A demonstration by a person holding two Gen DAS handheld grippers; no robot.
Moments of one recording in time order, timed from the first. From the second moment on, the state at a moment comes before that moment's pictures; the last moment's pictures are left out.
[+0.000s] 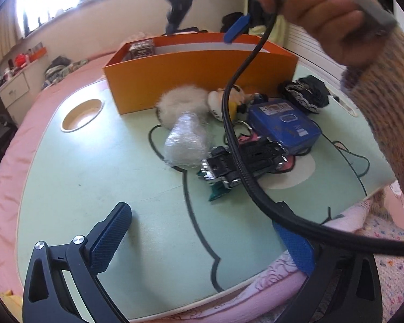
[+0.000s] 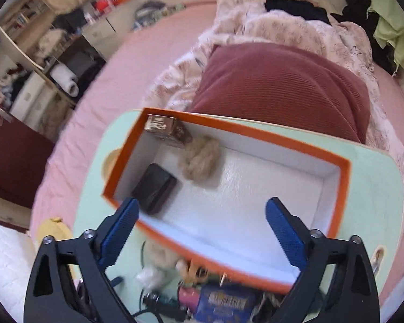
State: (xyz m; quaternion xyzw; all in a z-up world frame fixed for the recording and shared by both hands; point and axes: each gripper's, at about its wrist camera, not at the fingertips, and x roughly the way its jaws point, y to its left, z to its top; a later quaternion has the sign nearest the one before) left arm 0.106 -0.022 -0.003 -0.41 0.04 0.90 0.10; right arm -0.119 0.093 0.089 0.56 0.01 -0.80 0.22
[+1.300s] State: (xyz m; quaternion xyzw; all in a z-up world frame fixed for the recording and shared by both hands) left arm 0.103 -0.034 -0.004 -0.41 0.03 0.91 0.08; right arm 0.004 0.180 0.089 0.46 0.00 -0.86 0.24
